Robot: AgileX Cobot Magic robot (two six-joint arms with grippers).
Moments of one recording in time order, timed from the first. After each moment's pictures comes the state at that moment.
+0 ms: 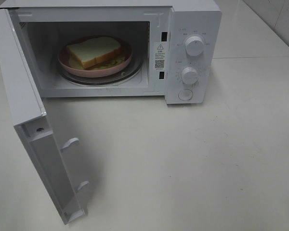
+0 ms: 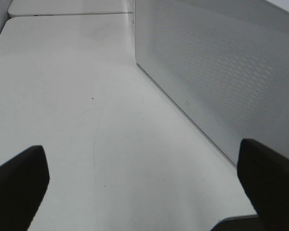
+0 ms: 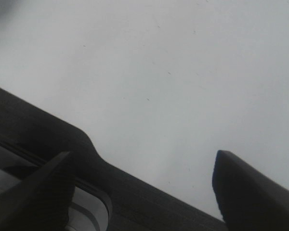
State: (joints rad) left arm -0.07 0.00 -0.49 -0.06 1.04 0.03; right arm 0.50 0.63 -0.74 -0.08 1.14 0.08
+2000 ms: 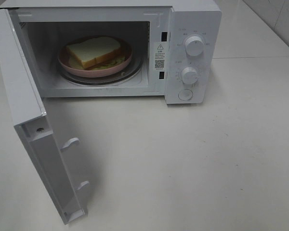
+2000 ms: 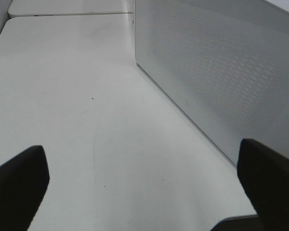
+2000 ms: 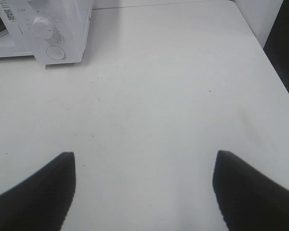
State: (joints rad) left arm -0.07 0.00 -0.49 -0.06 1.04 0.03; right arm 0.03 0.00 -0.51 -0.05 1.05 0.11
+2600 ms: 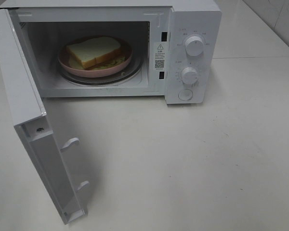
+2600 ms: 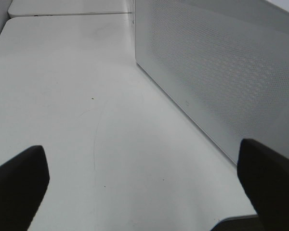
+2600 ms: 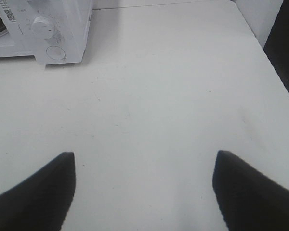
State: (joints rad) left arm -0.07 0.00 -0.49 -0.06 1.04 0.03; right arm 0.03 0.00 -0.51 -0.05 1.05 0.11
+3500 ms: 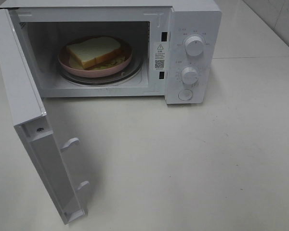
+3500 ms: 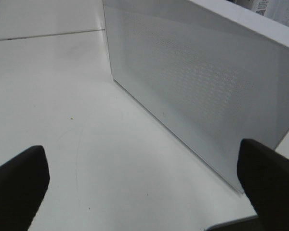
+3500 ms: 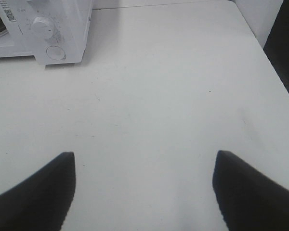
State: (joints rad) left arm -0.07 0.00 -0.51 -0.17 1.01 0.14; right arm 0.03 0.00 -0.51 -0.05 1.05 0.11
